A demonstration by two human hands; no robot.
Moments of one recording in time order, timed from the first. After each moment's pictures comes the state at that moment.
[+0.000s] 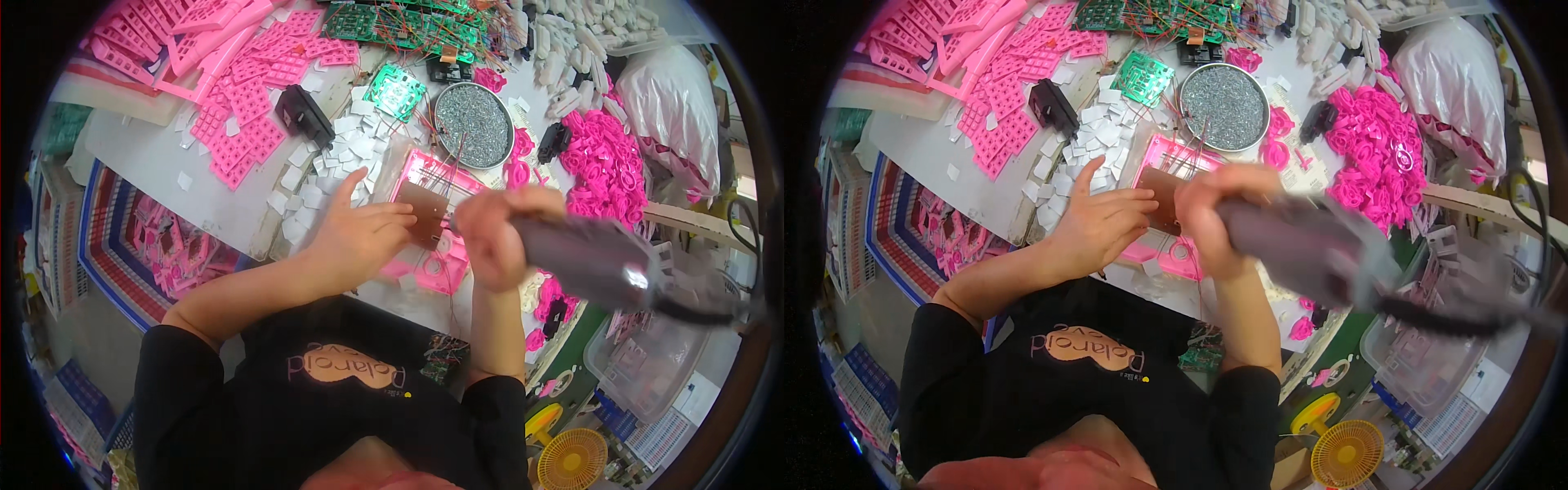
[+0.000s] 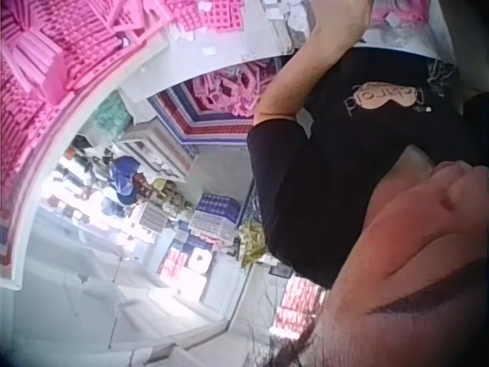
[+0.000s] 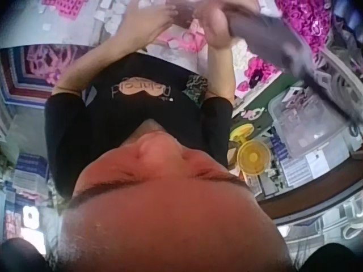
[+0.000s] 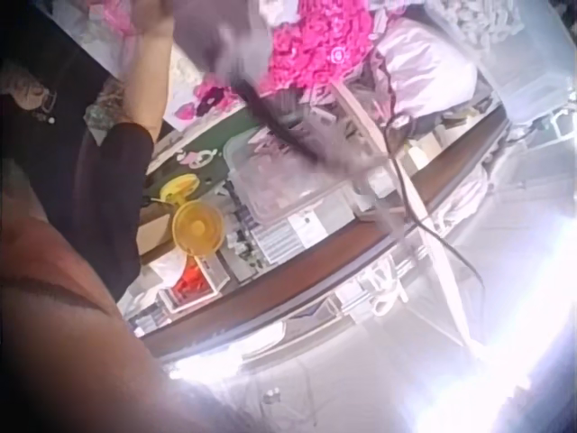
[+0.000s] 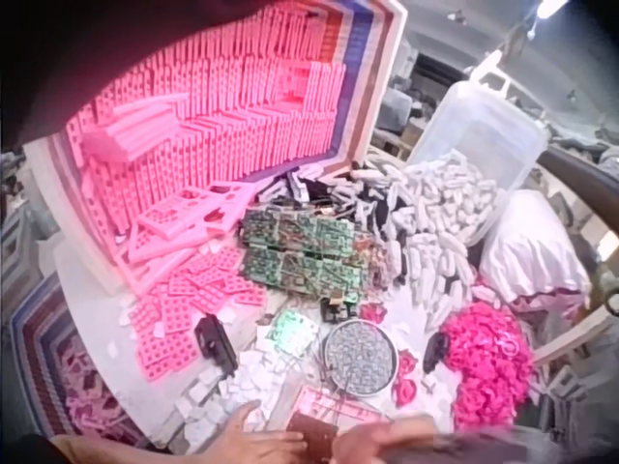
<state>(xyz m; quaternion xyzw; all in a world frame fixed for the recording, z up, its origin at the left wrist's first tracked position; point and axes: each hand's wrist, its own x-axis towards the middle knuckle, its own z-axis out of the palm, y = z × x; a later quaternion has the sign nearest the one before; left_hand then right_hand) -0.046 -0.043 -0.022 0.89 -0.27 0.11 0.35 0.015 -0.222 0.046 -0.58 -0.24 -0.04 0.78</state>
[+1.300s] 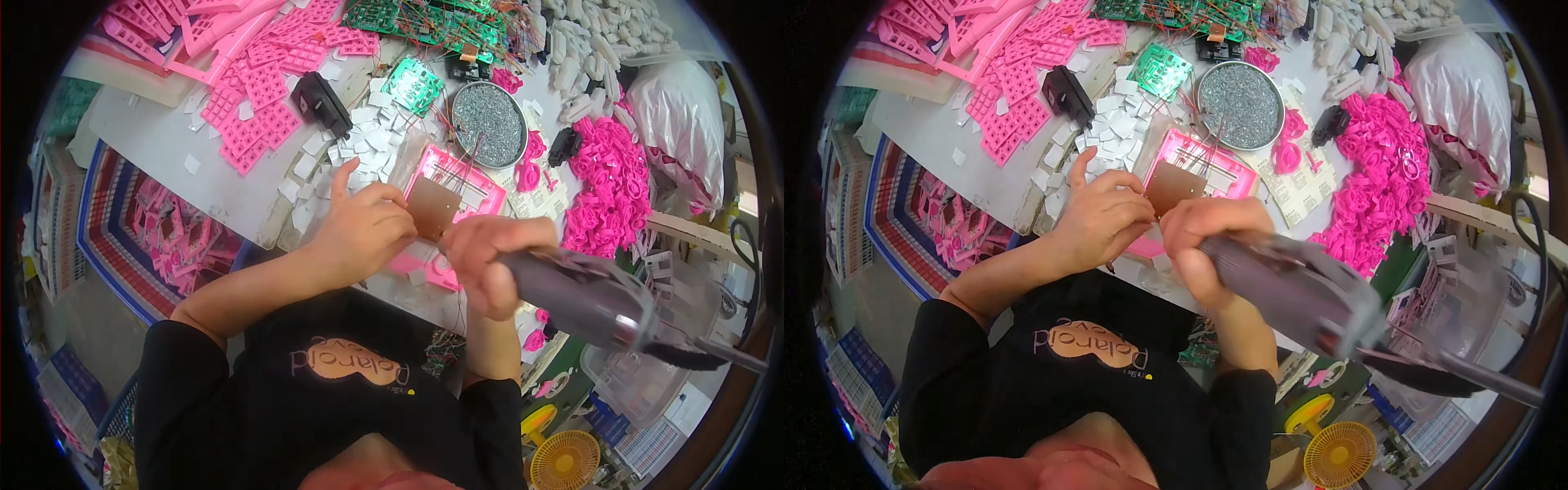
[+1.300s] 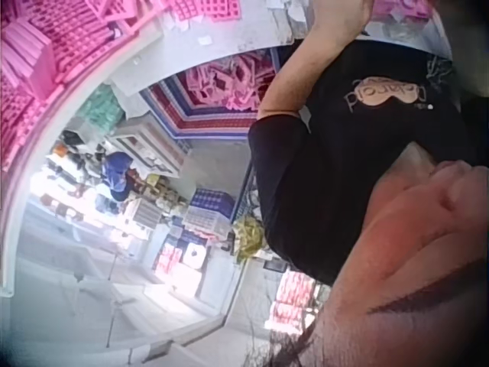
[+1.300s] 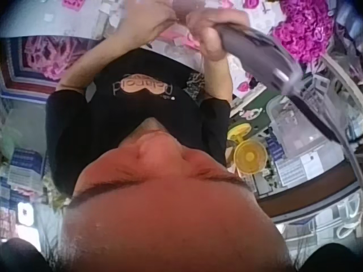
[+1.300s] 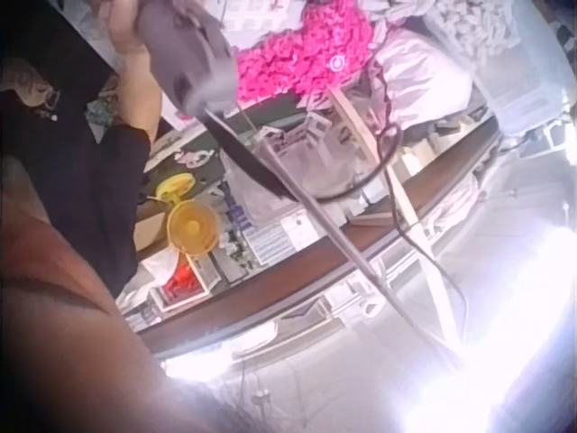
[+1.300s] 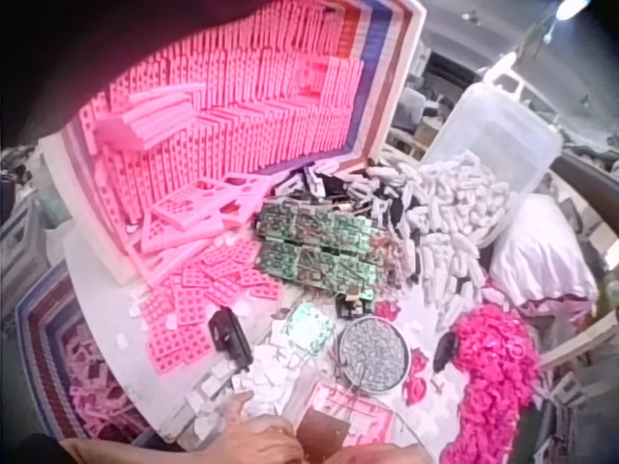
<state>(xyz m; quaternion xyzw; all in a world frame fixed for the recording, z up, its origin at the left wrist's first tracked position) -0.052 -0.038 -0.020 0.88 -0.21 0.15 0.40 -0.008 -0.217 0.046 -0.51 -0.30 0.07 0.80</state>
